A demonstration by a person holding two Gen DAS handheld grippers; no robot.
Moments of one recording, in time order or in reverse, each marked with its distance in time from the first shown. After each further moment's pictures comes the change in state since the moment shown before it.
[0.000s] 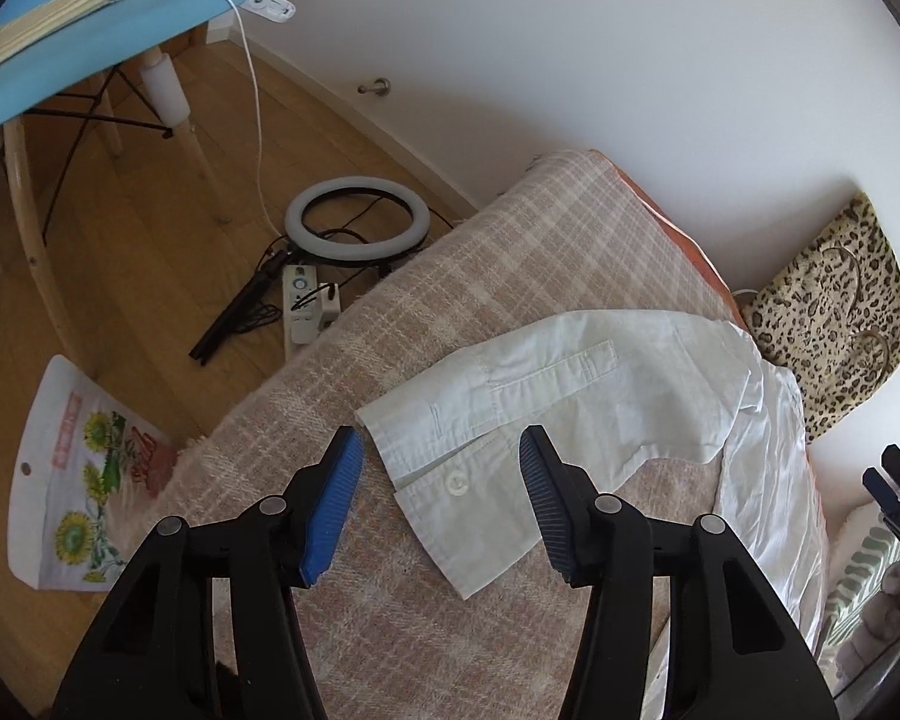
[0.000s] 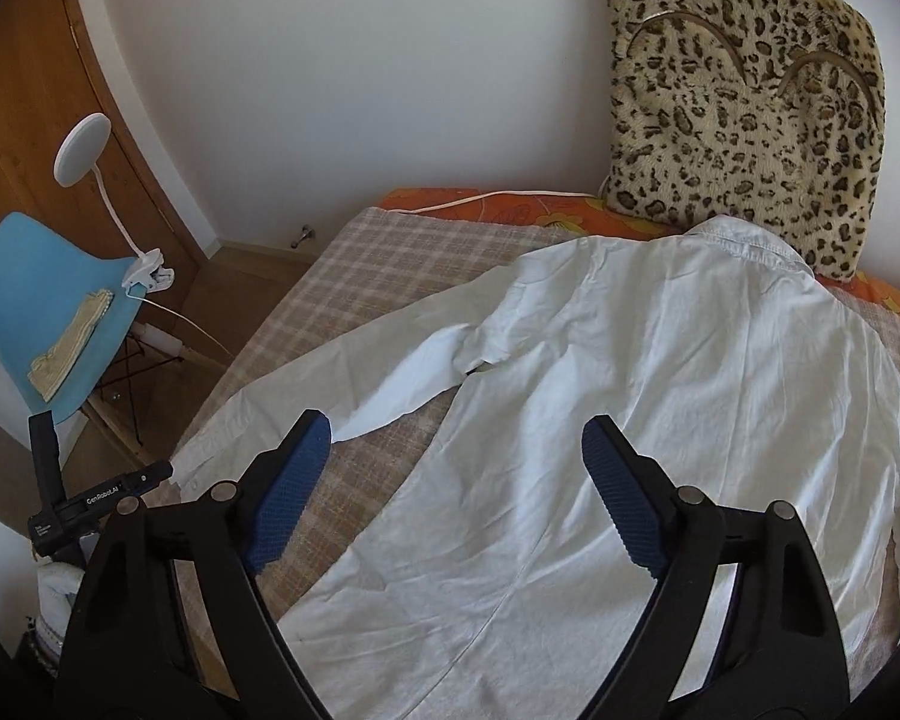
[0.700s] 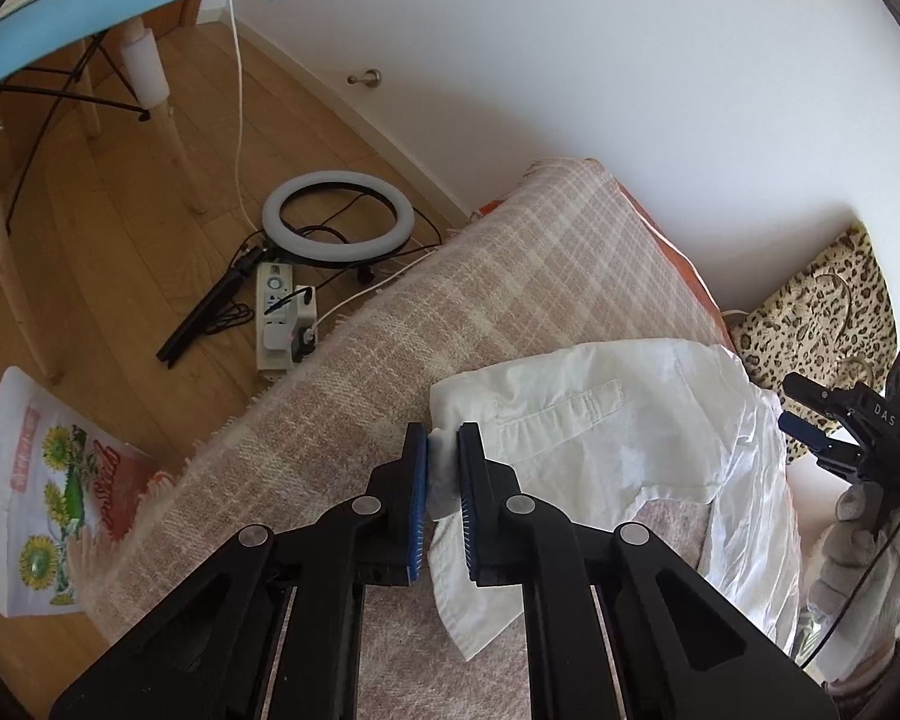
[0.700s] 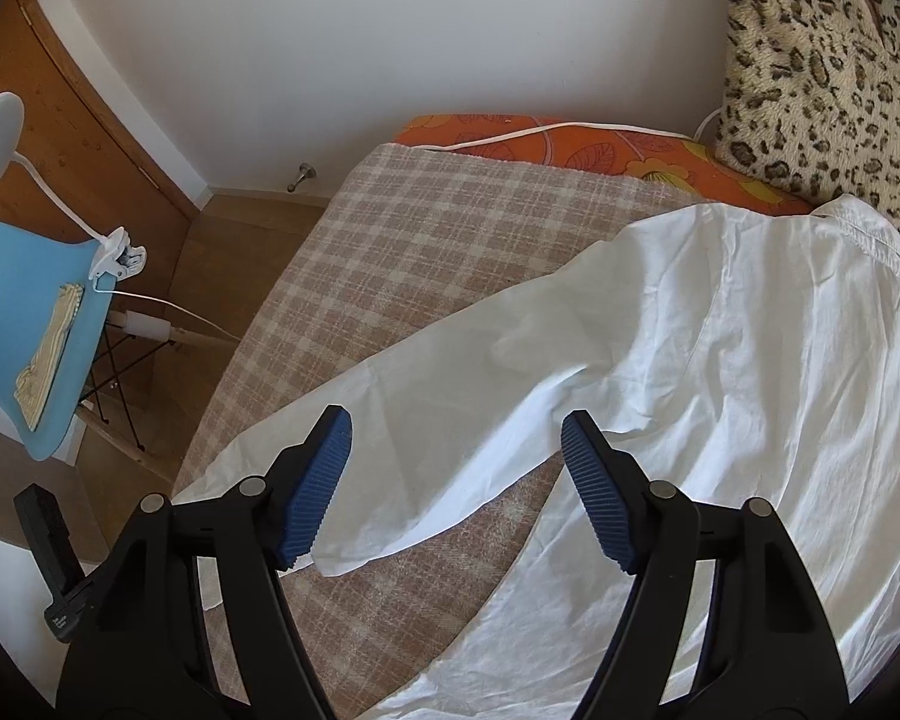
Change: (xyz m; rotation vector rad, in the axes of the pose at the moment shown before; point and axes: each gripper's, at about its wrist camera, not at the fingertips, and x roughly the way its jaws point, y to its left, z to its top) left arm 0.021 0.006 0.016 -0.007 -0.004 -0.070; right arm 0.136 0.032 0.054 0.055 0.221 0.019
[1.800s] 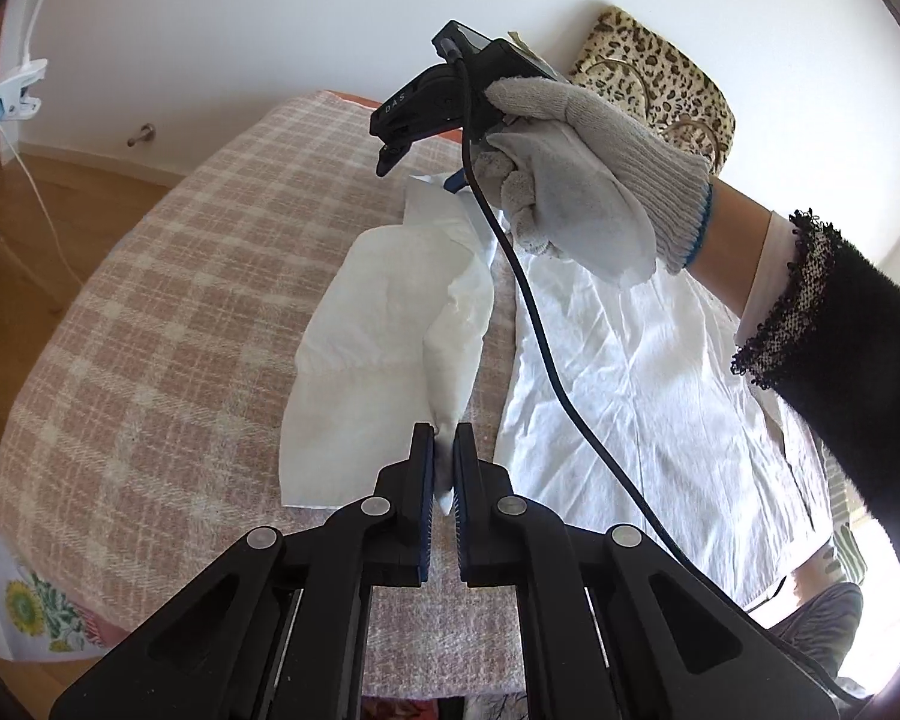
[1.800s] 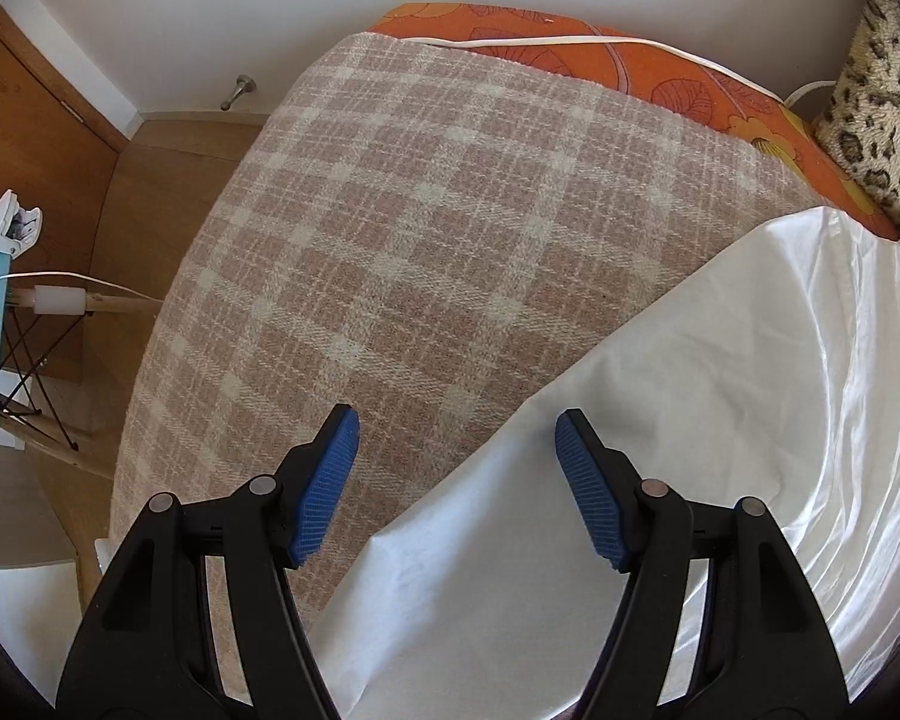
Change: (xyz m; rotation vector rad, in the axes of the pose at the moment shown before) left arm -0.031 -0.101 -0.121 0.503 0.079 -0.203; right arm 0.120 0.039 0.041 -0.026 0.215 -0.175
